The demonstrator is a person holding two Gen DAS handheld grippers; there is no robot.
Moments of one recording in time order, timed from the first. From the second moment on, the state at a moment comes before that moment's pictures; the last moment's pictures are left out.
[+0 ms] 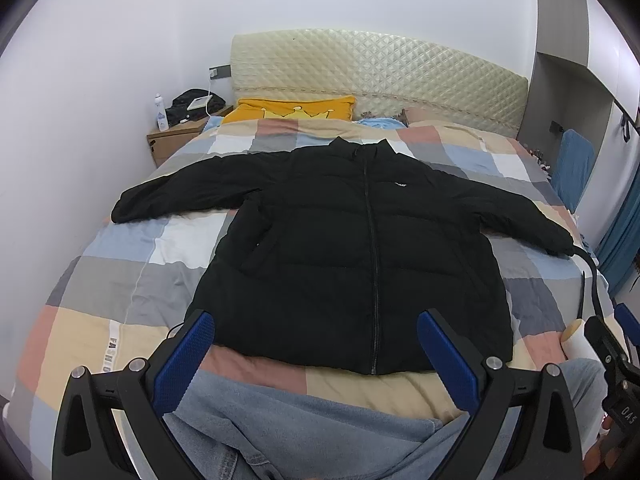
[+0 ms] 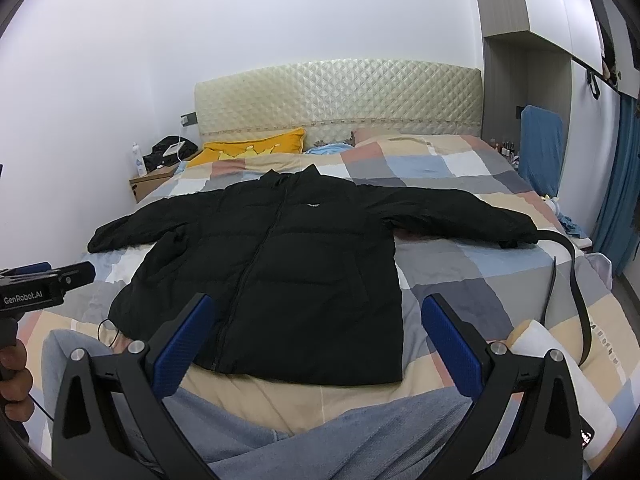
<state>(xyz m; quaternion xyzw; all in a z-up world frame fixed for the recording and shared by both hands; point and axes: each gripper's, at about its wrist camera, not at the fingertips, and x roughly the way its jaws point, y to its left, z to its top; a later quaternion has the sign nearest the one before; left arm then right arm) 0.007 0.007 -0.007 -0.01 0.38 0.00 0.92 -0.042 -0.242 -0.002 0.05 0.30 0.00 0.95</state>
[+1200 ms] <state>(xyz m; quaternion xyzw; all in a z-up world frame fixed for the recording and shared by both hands) 0.008 0.003 -0.018 0.00 0.39 0.00 0.92 -0.036 -0.245 -0.006 0.06 0.31 0.00 0.95</state>
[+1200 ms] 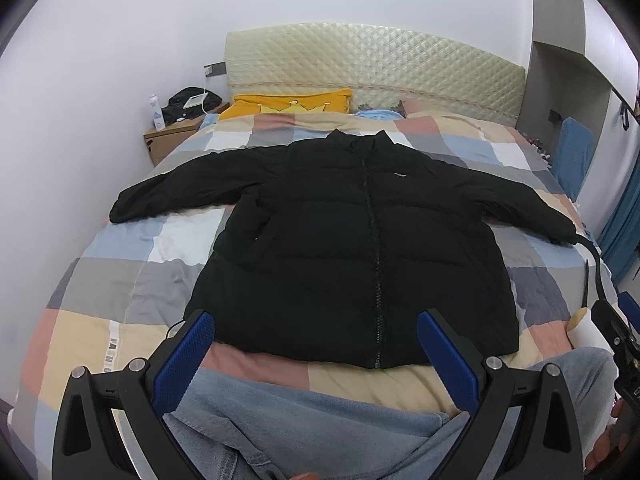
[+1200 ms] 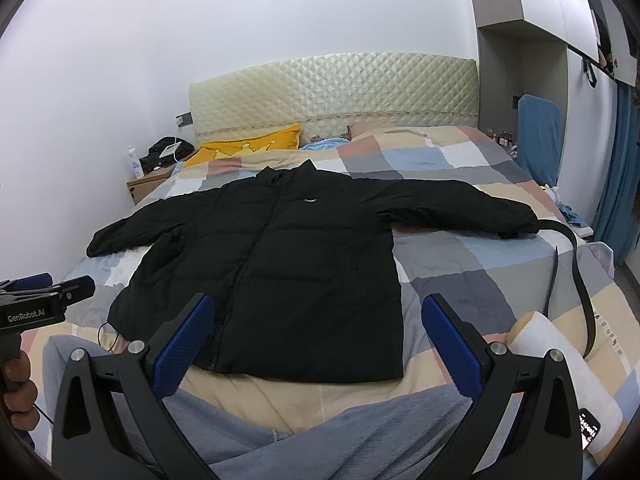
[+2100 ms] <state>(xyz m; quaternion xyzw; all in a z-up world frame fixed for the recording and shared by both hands) 0.037 -0.003 -0.002 -0.02 0.37 -0.05 0.93 -0.025 -0.259 0.013 0.05 0.27 -0.03 0.96</state>
